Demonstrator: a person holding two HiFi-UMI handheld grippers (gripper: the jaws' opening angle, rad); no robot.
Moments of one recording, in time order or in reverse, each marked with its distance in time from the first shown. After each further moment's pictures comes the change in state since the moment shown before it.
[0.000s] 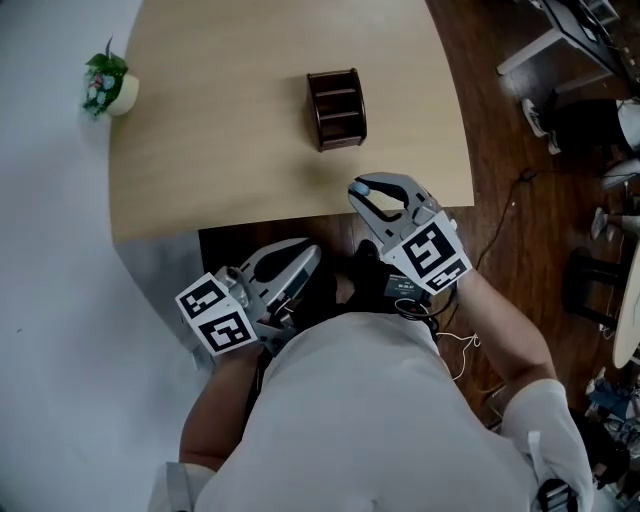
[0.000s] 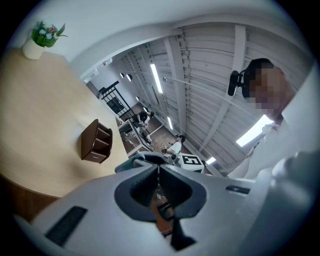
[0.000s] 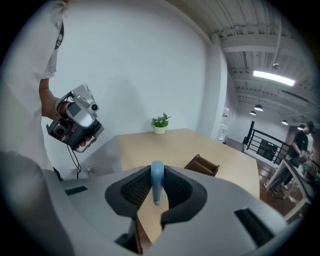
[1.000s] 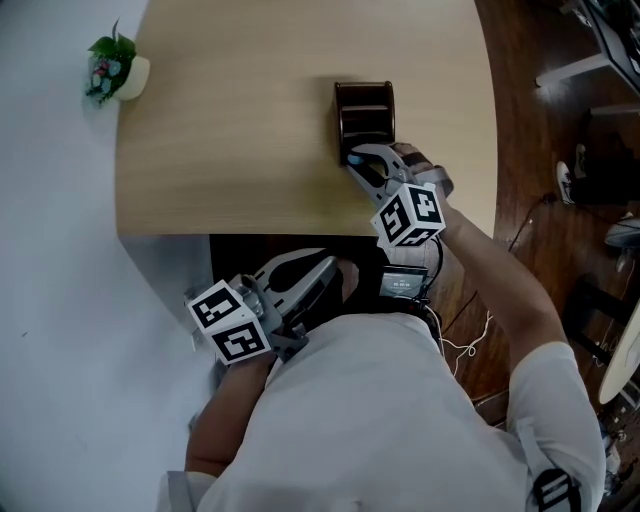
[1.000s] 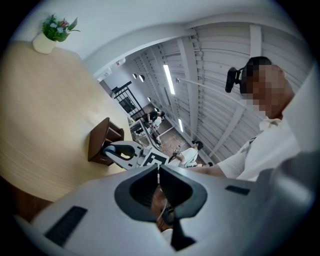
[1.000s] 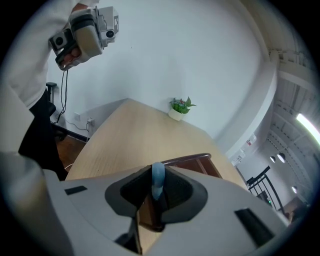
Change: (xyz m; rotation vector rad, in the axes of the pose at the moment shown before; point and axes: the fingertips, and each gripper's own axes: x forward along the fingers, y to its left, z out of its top) left arm 0.035 0.042 0.019 -0.098 -0.012 0.103; right arm 0.136 -0.067 -0.061 -0.527 0.115 0.098
